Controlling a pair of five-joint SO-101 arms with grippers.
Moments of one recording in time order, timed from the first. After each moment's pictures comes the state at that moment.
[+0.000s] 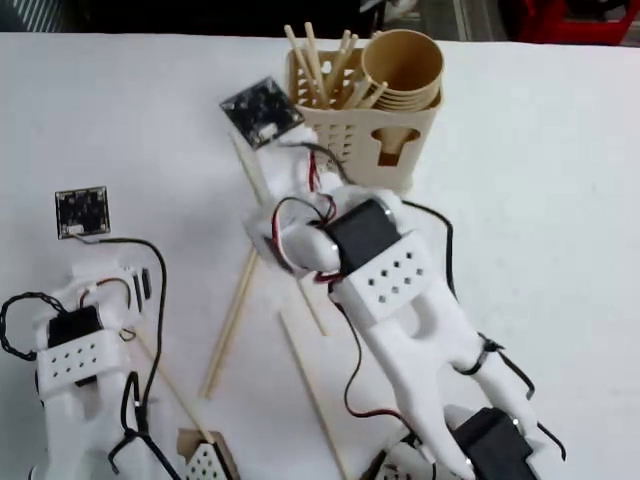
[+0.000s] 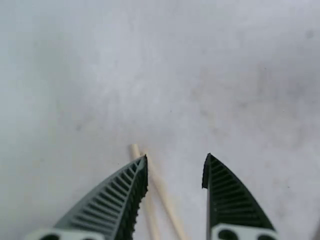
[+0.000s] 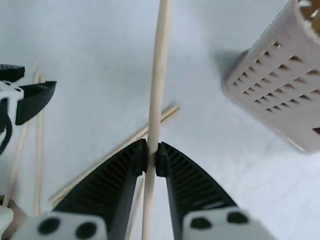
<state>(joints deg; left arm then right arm) -27.3 -49.4 71.7 43.6 -10.7 -39.6 -17.6 -0.4 76.8 1.7</state>
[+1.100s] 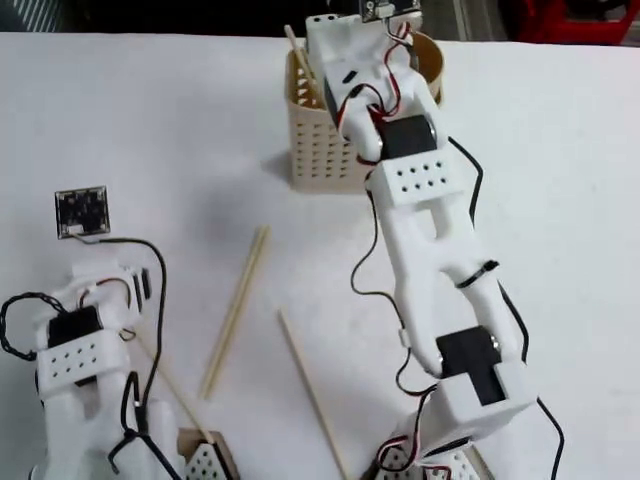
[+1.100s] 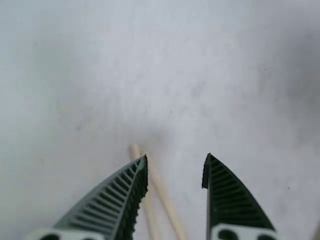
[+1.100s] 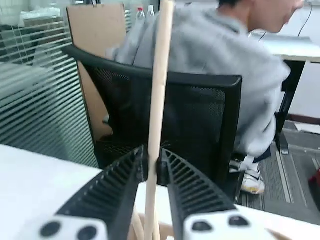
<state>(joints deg) -27.3 -49.4 71.7 43.4 -10.7 -19.4 5.8 -14.4 22.0 1.7</state>
